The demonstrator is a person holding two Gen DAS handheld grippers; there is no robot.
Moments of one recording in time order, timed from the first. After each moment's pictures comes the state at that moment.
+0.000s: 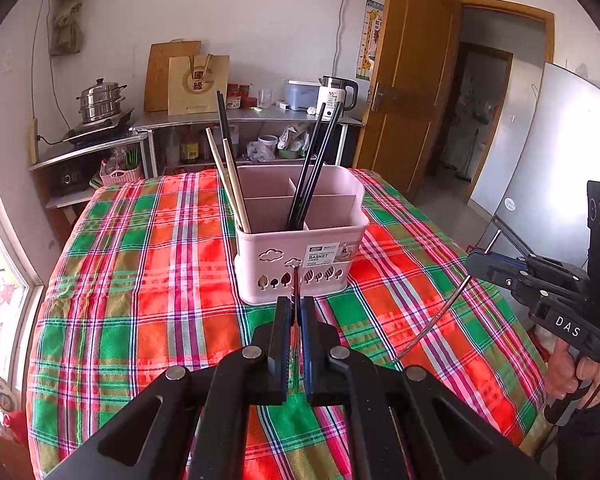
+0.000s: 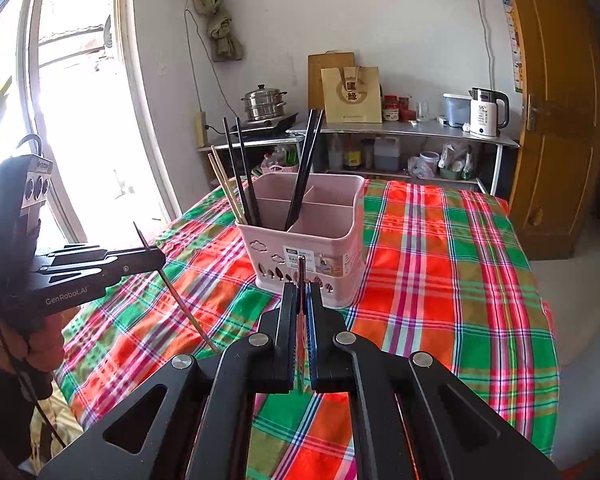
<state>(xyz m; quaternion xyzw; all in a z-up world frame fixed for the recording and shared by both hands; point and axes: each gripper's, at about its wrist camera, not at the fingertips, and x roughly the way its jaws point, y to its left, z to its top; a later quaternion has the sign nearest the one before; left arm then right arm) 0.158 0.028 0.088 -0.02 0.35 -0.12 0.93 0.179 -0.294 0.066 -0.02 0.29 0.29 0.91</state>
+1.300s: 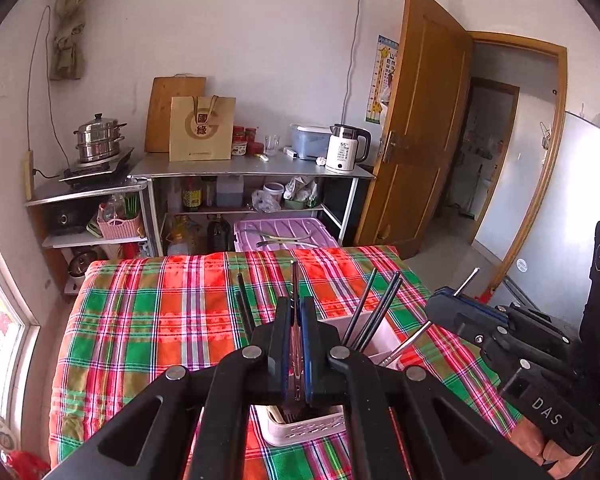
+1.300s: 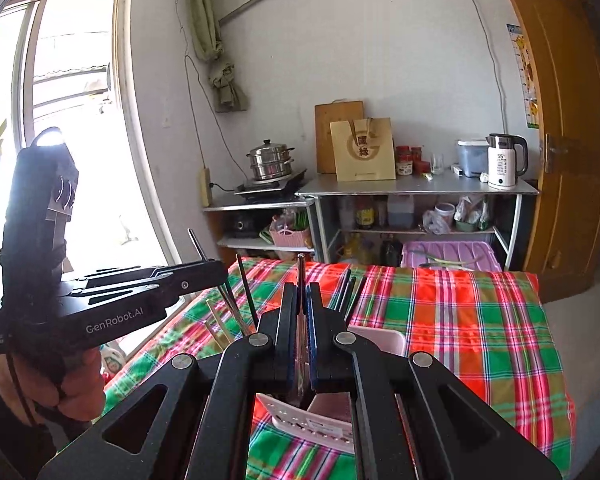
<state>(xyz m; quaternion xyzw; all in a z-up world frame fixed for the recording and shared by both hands) 0.296 0.044 0.170 -0.04 0.30 -0.12 0.95 0.276 -0.218 0.127 0.02 0.22 0.30 0.93</state>
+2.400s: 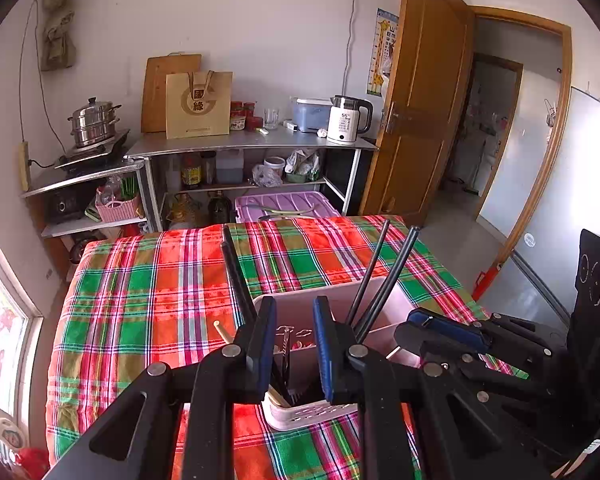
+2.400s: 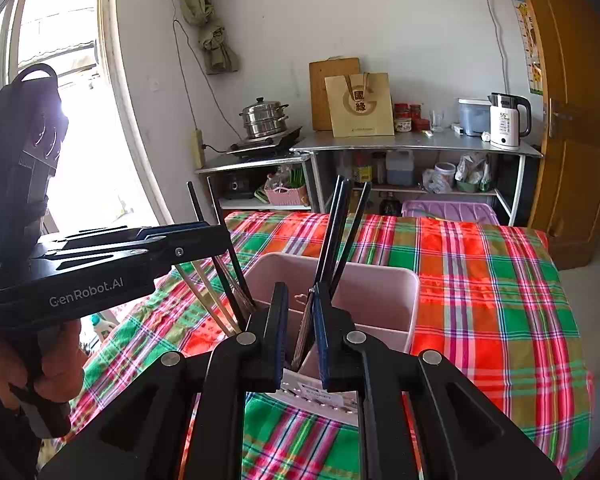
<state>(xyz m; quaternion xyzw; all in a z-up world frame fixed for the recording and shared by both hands) 0.300 0.039 0.141 -0.03 0.33 -0.12 0.94 0.274 -0.214 0.090 0.00 0.27 0.30 0.92</state>
